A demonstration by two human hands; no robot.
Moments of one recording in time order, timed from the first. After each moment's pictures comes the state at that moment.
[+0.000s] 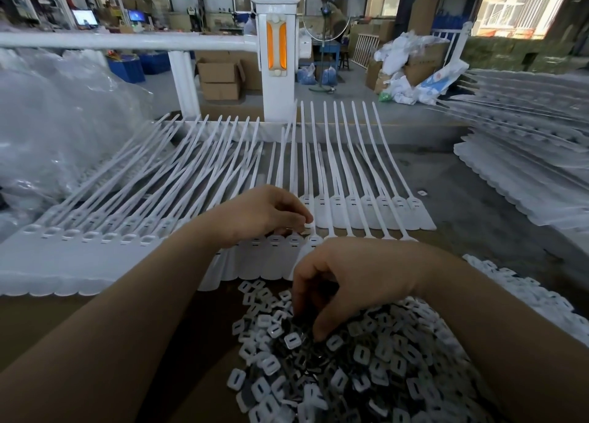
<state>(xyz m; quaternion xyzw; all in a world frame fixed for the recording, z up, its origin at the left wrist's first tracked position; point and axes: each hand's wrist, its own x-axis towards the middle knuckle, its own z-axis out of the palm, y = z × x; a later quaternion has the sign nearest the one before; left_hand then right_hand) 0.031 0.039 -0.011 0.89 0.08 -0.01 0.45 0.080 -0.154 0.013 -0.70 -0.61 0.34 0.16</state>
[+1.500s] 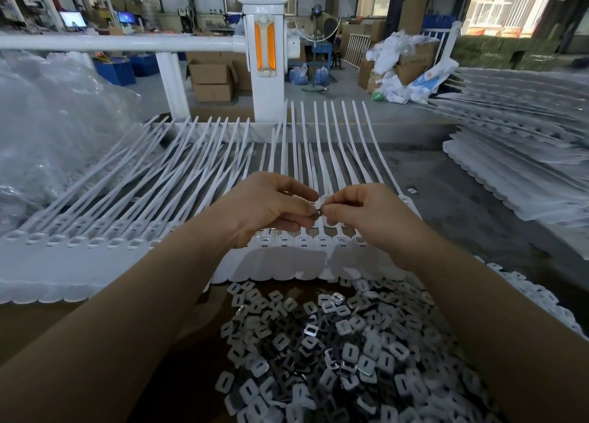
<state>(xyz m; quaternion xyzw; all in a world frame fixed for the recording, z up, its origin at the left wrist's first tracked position) 0.032 0.005 0.011 0.75 0.15 0.03 0.65 0.116 -0.160 -0.001 -0.80 -0.30 0.16 0.49</state>
